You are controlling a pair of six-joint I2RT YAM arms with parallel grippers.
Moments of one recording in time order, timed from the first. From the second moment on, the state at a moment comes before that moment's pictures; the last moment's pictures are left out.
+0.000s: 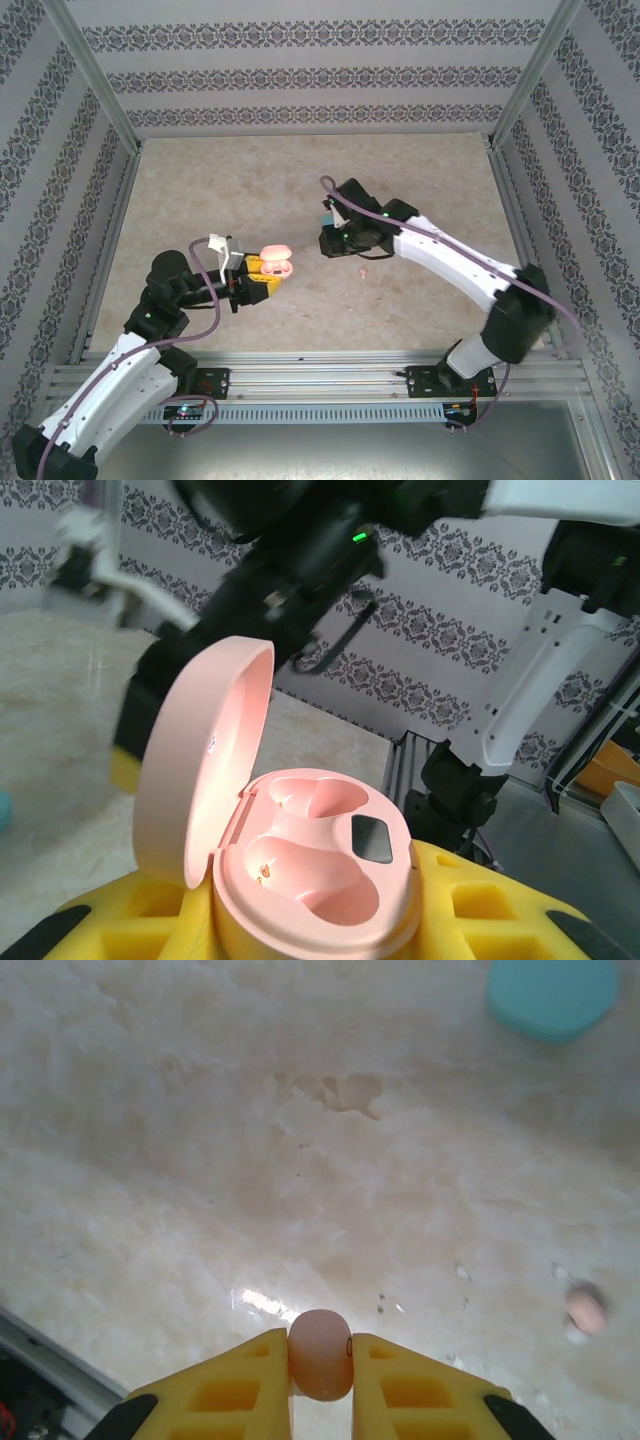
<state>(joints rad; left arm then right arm) -0.42 0.62 0.46 0.09 0.84 -0.26 0.73 1.50 1.31 -0.82 -0.13 0.53</state>
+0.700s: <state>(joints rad) -0.53 0.90 0.44 0.40 0.69 -0.16 0.88 1.17 1.34 -0.92 0.00 0.74</state>
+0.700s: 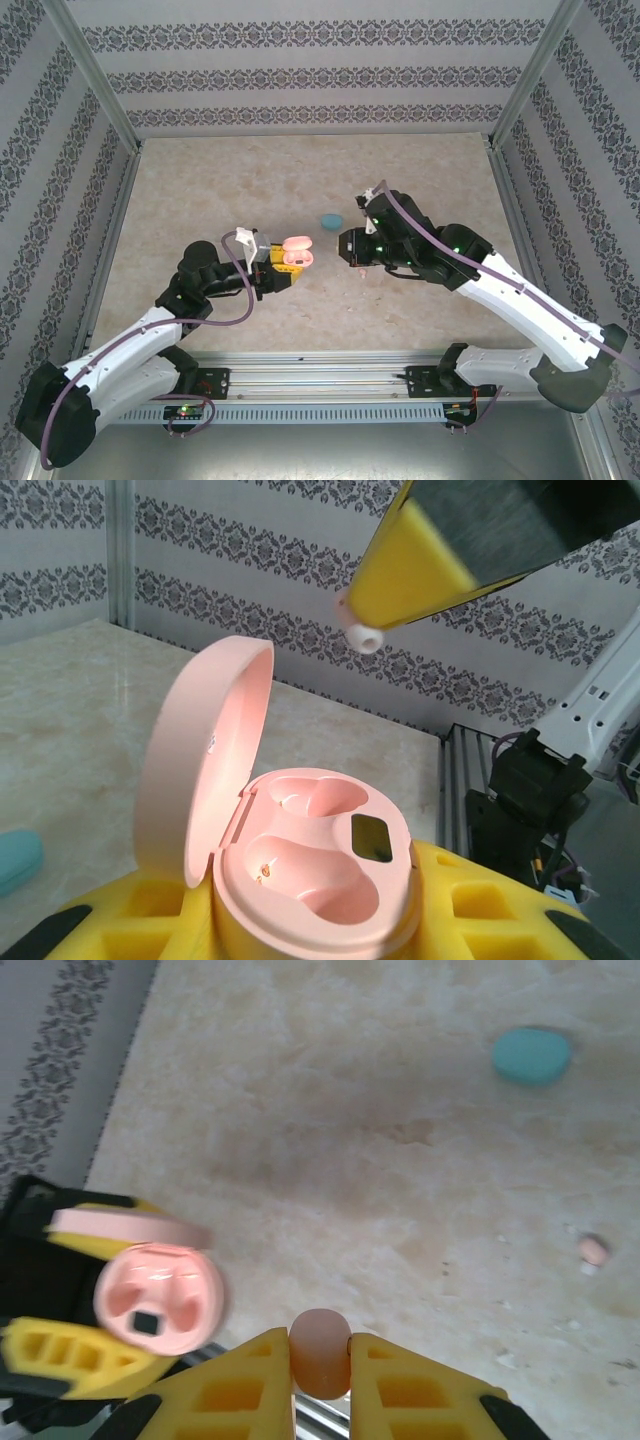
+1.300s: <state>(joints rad) -0.54 0.90 0.44 0.43 0.66 -0.13 1.05 1.35 1.49 -0.88 0.03 0.76</state>
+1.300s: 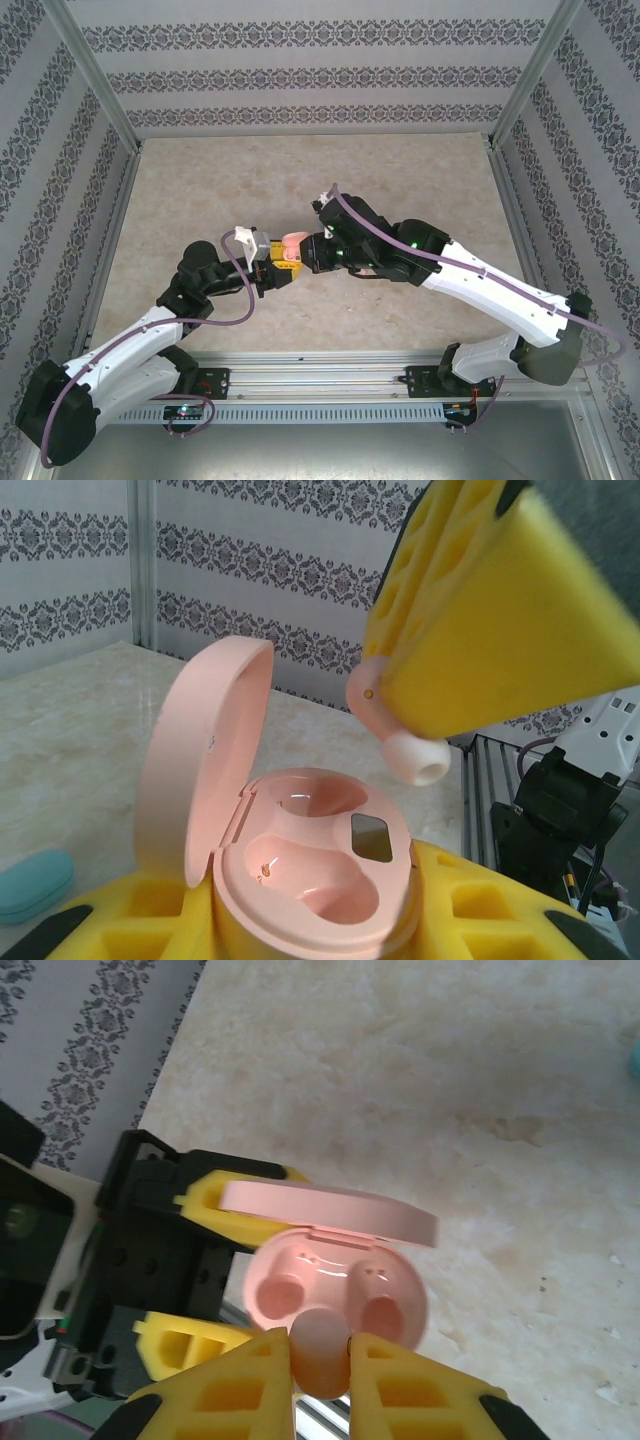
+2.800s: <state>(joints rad) -0.54 0.86 0.43 0.42 0.64 -0.11 1.09 1.48 1.60 -0.94 0.06 0.75</state>
